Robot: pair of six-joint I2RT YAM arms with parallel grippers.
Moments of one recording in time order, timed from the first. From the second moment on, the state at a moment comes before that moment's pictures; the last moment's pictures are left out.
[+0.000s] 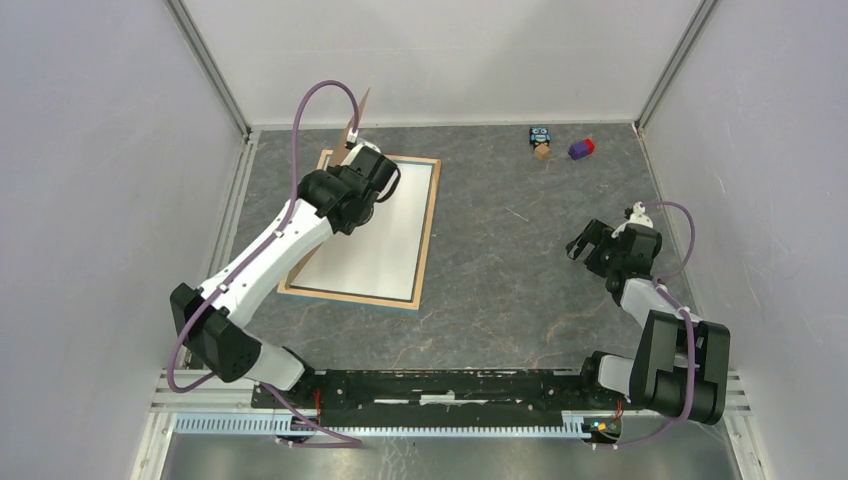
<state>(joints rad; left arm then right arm) -0.62 1.46 1.48 -1.10 -0.80 -0.18 -0.25 1.24 0.42 0.14 -0.21 0.35</state>
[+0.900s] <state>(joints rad) -0.62 1.58 1.49 -1.12 -0.84 -0.18 -0.24 1.24 0.42 0.14 -0.21 0.35</state>
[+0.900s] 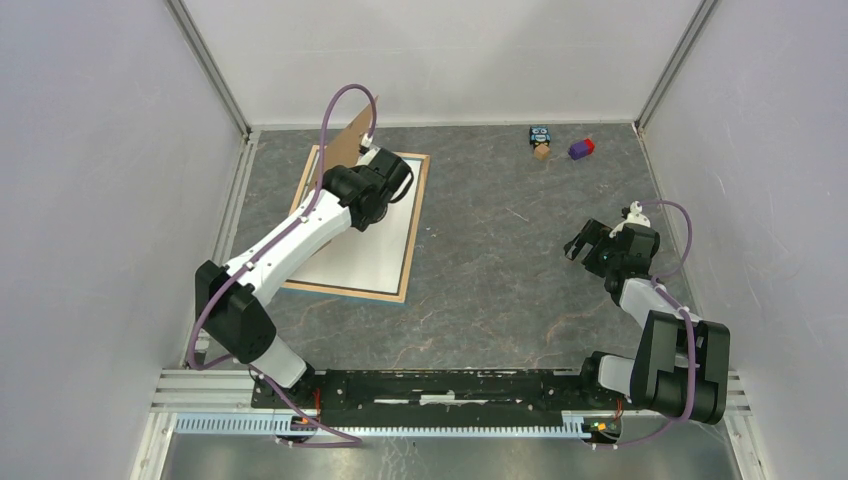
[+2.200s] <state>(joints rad) -0.54 1.58 1.42 -1.02 -0.25 -0.25 -0.24 1.25 0.42 0.14 -0.21 0.34</state>
